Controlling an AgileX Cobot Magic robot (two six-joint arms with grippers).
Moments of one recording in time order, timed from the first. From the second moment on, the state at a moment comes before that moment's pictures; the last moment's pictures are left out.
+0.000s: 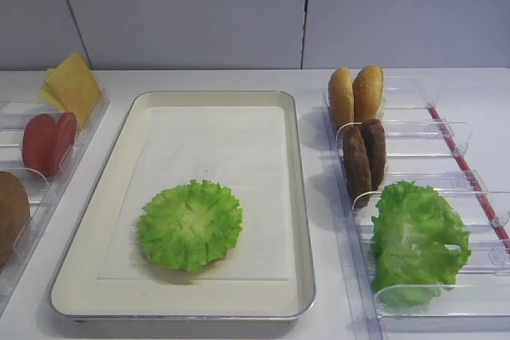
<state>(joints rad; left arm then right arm) -0.04 0.04 -0.48 0.10 1.17 -0.05 0.07 -0.02 -0.47 0.06 1.16 -0.09</state>
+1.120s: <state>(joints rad) -0.04 0.04 -0.48 0.10 1.17 -0.05 0.07 -0.02 -0.47 0.06 1.16 -0.09</state>
